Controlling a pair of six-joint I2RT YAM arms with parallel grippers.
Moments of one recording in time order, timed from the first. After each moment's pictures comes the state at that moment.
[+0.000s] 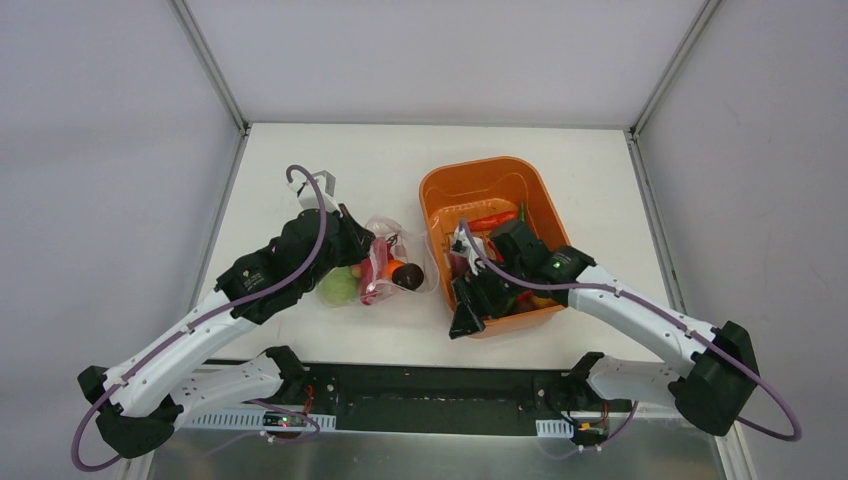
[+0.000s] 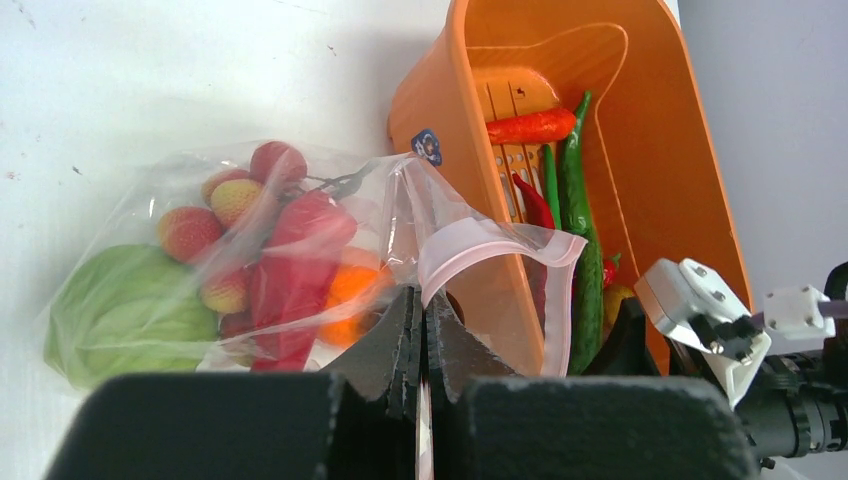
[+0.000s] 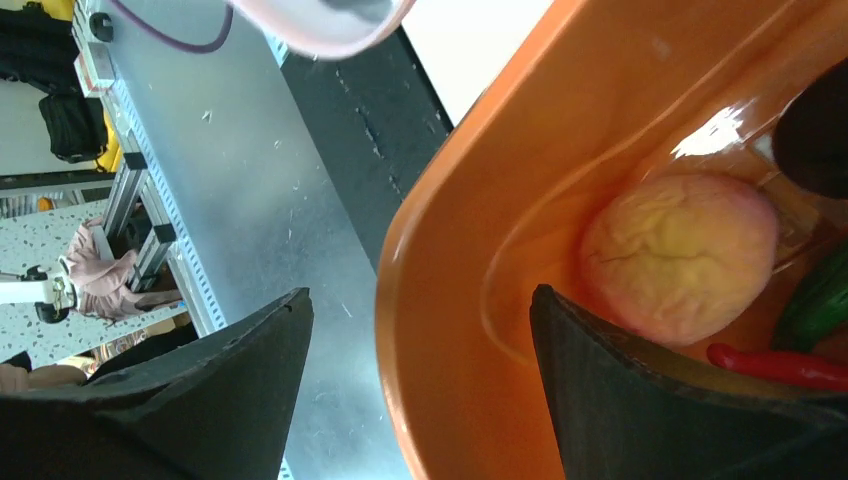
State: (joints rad) left arm -0.84 0.86 1.03 -0.64 -0.45 -0.79; right arm 0.81 1.17 0.88 -0.66 -0.66 0.24
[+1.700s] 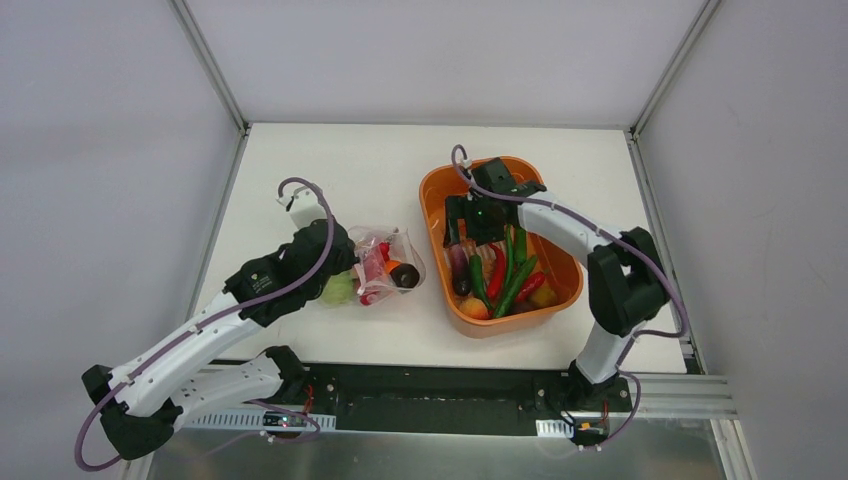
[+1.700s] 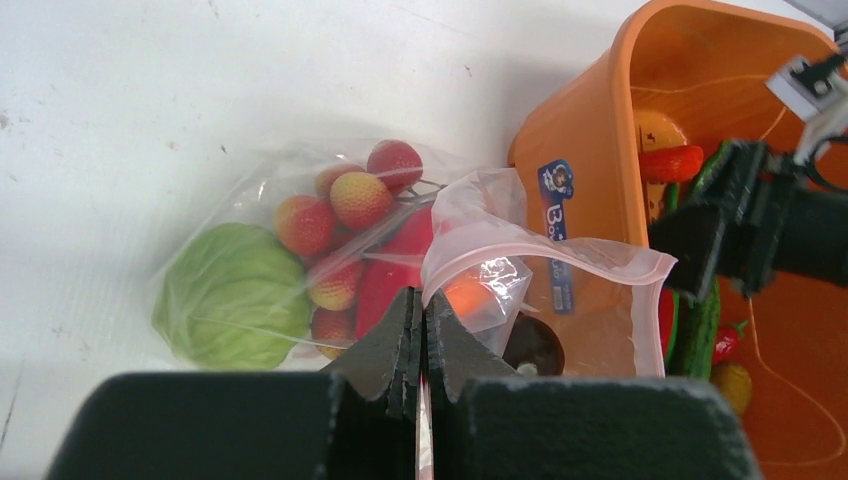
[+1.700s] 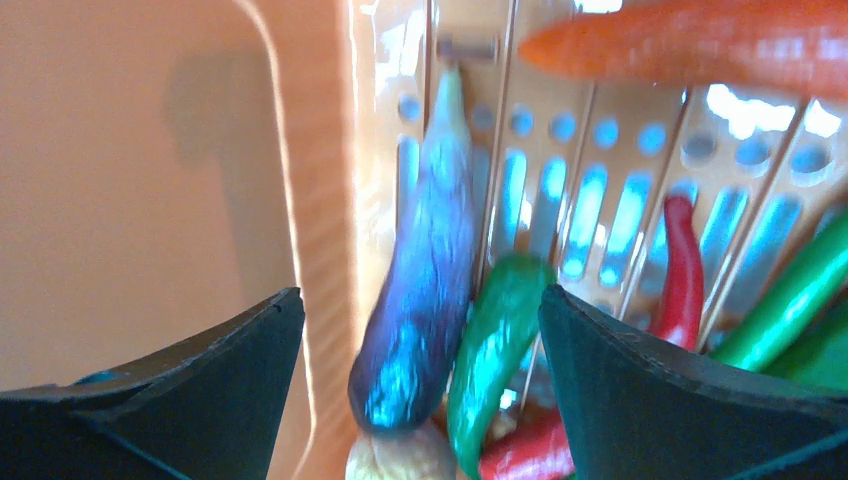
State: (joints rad) left arm -0.84 0.84 0.95 -0.73 -0.66 -0.84; right arm 0.56 1.71 1.27 -0.63 -0.25 0.37
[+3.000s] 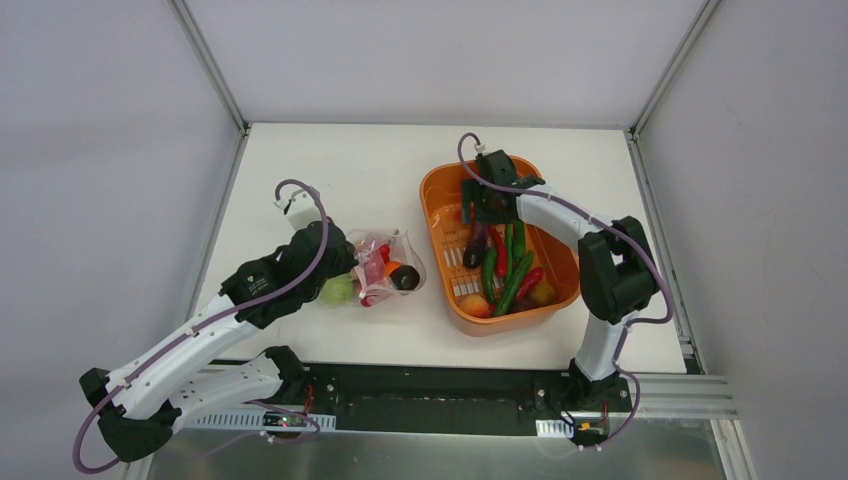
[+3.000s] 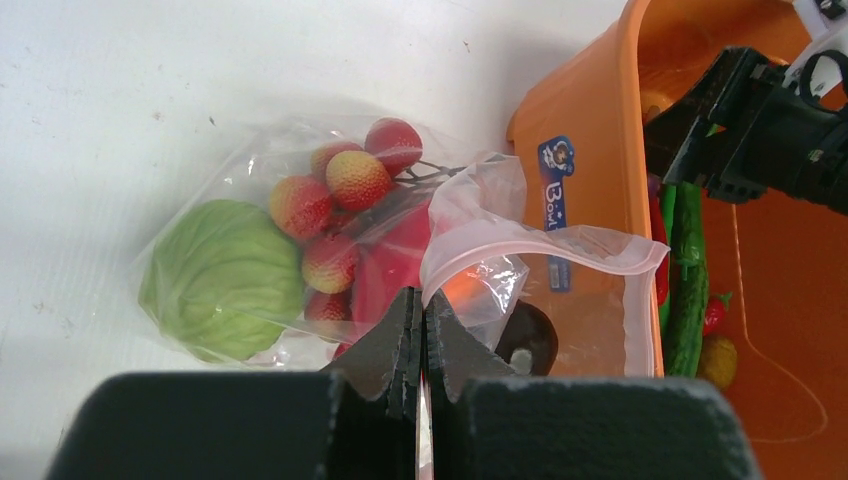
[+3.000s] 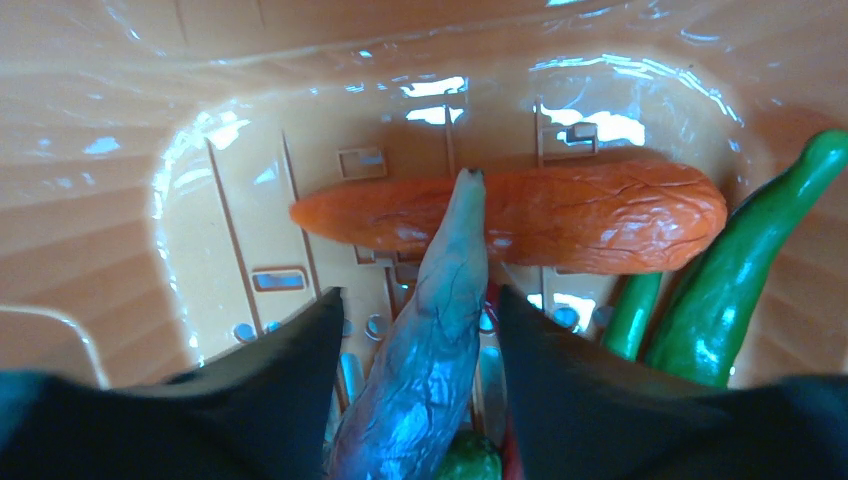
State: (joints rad) left arm -0.84 0.84 0.95 -0.76 -0.63 -0.89; right arm 0.51 1.84 1.33 -0.47 0.10 0.37
